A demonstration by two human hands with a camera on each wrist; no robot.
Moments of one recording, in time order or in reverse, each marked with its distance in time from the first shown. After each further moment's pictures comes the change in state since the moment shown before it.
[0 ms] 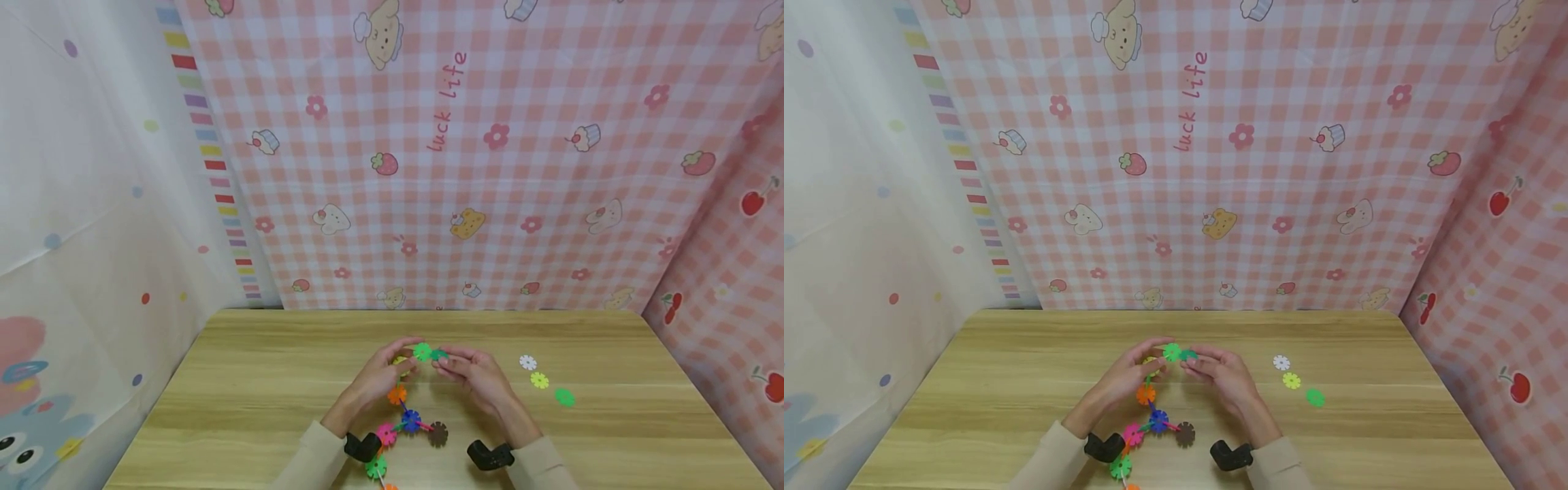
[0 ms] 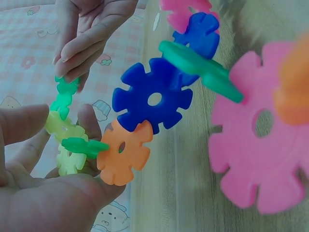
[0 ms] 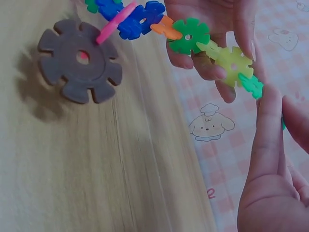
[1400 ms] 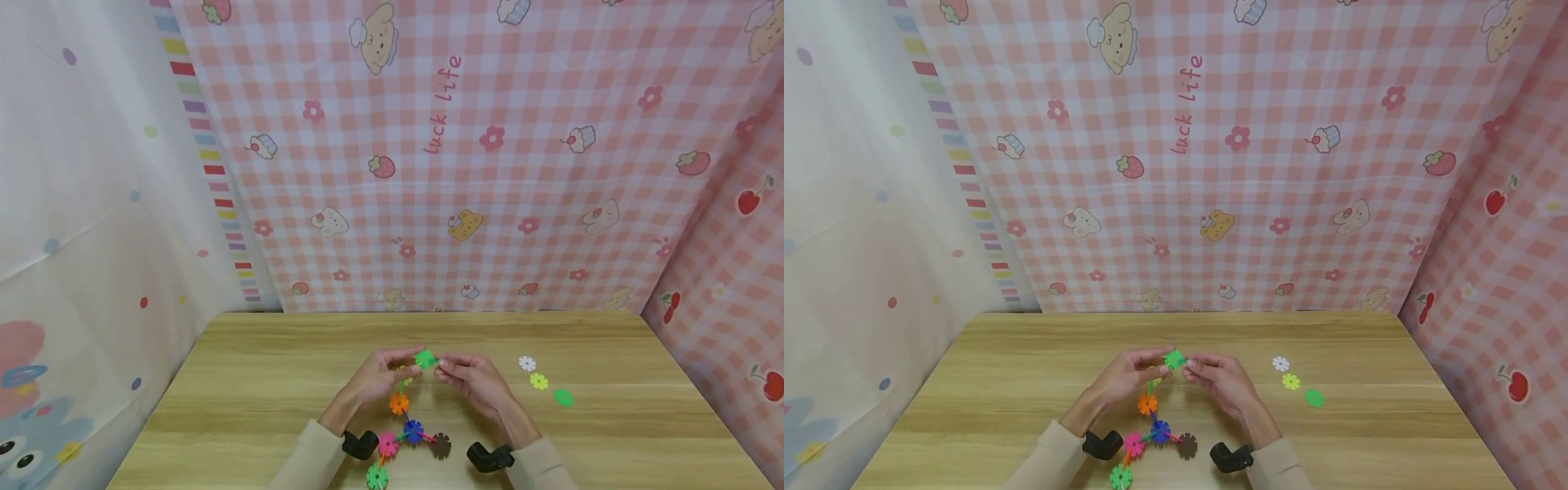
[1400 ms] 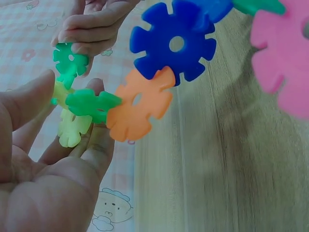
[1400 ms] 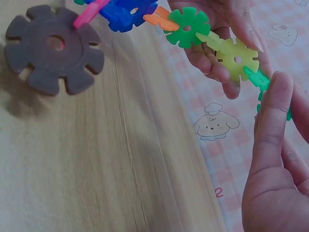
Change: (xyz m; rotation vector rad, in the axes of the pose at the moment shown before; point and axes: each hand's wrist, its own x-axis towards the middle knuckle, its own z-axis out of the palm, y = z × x) left_hand -0.001 -0.001 -0.007 0.137 -0.060 0.046; right_hand -0.002 0.004 -0.007 0.021 -0.050 0.014
